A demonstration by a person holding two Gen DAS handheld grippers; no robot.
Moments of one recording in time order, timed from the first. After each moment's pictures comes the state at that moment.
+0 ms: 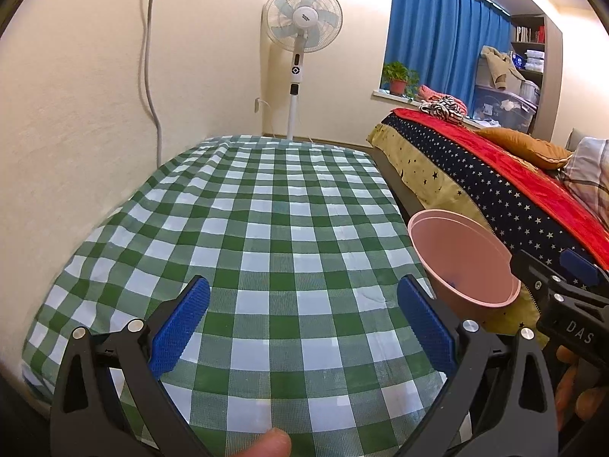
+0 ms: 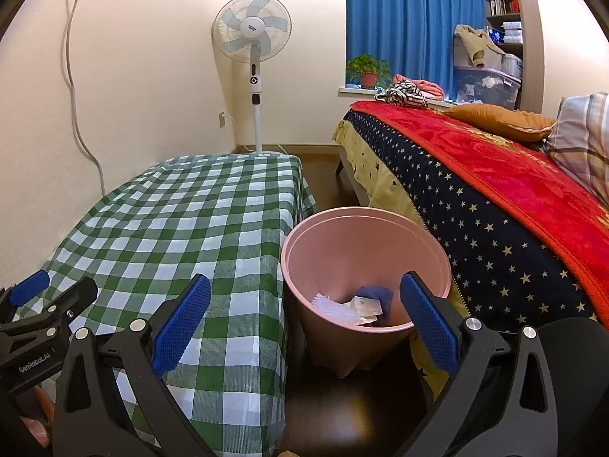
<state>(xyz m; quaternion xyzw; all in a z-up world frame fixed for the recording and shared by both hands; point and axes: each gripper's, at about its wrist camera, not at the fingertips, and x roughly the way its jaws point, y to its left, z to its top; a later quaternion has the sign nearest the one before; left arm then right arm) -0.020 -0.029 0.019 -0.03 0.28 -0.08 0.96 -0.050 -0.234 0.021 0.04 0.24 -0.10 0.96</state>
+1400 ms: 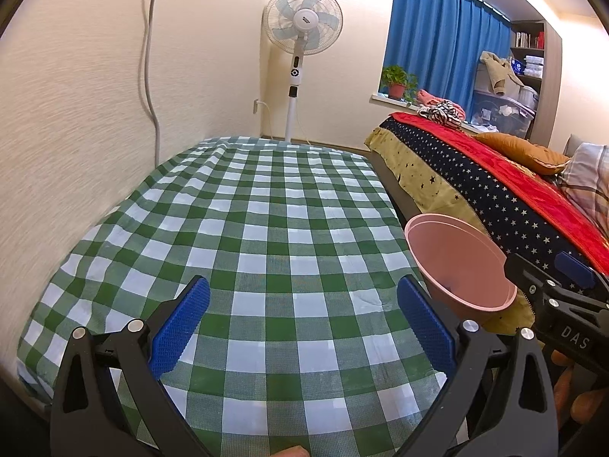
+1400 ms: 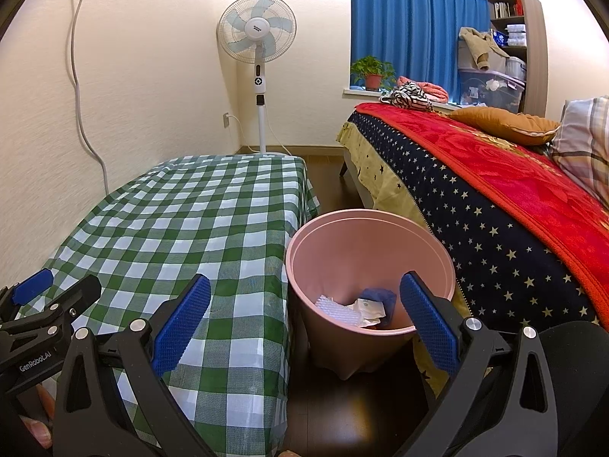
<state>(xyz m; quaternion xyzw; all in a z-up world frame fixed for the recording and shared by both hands) -0.020 -0.030 0.017 -0.04 0.28 -0.08 0.96 -0.046 -0.231 0.021 0.04 0.24 -0.10 0.96</state>
